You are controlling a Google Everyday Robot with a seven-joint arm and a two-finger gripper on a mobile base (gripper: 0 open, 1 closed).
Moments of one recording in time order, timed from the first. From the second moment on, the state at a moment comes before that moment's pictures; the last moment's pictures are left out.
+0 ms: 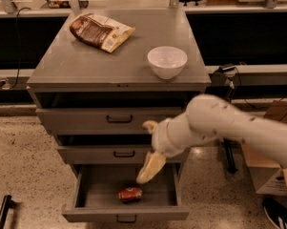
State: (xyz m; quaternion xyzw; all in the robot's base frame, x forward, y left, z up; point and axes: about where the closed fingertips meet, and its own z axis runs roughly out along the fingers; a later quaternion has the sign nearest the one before) arm 0.487 -0.003 0.687 -0.64 0.69 0.18 0.29
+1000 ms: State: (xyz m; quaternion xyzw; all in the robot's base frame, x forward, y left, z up) arm 0.486 0.044 0.629 -0.64 0.64 0.21 0.37
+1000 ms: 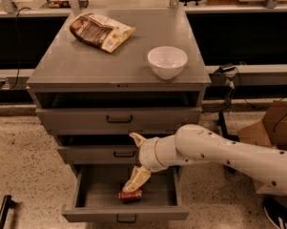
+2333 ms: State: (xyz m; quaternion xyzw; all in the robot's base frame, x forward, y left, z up) arm 0.543 0.069 0.421 -0.63 0.64 0.24 0.36
